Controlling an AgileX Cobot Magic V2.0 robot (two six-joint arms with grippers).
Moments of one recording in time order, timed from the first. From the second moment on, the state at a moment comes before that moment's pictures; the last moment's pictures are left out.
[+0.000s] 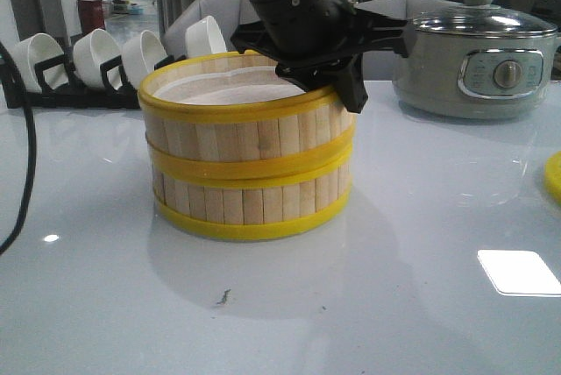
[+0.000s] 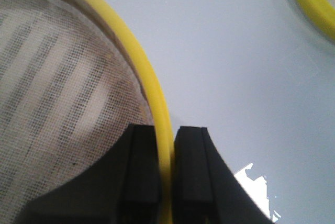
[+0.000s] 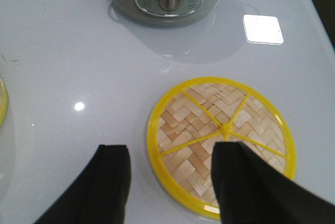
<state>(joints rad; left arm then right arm) -0.78 2.01 -1.67 -0.11 0.62 -0.08 -0.06 0.93 -0.84 -0.10 0.54 0.07</state>
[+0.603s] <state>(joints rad) -0.78 2.01 -1.67 -0.11 0.60 -0.07 -0.06 0.93 -0.84 -0.10 0.54 0.07</state>
